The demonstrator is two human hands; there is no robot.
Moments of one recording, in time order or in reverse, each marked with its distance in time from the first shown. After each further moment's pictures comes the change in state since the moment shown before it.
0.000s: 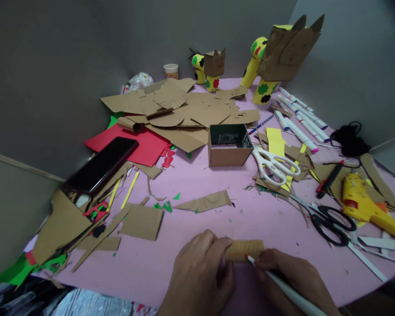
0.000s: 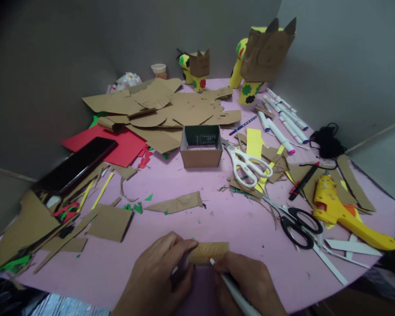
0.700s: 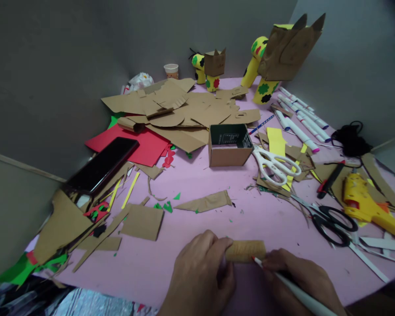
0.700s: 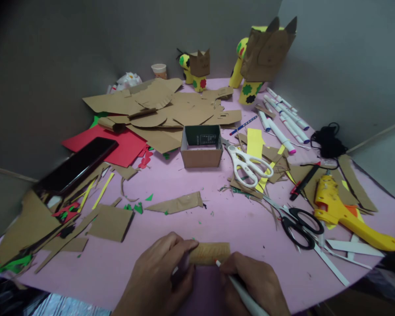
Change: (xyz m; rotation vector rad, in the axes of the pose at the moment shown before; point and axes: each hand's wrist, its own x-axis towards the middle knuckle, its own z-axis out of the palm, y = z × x) left_hand -0.001 0.000 -0.001 0.012 -0.023 -0.003; right_hand -0.004 0.003 -0.004 -0.030 0.004 0.012
